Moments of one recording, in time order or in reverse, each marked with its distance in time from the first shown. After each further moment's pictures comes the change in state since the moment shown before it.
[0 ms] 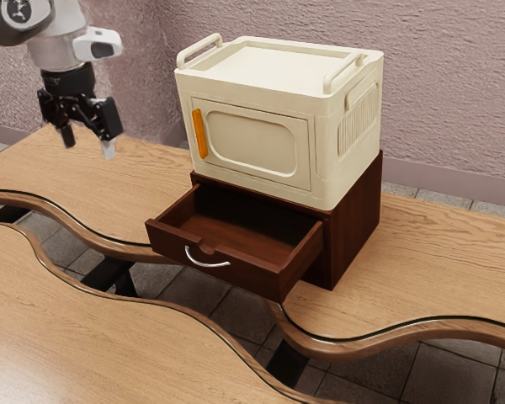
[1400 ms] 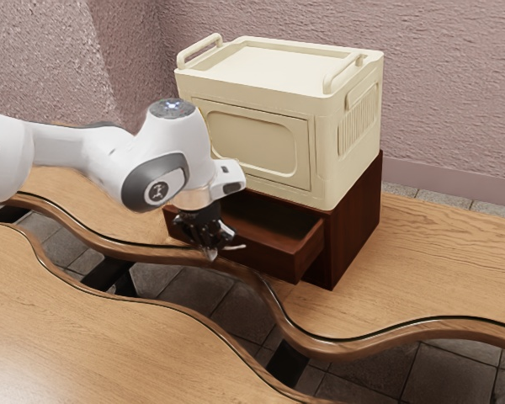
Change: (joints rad) arm -0.187 0.256 -0.063 -0.377 0.043 0.771 -0.344
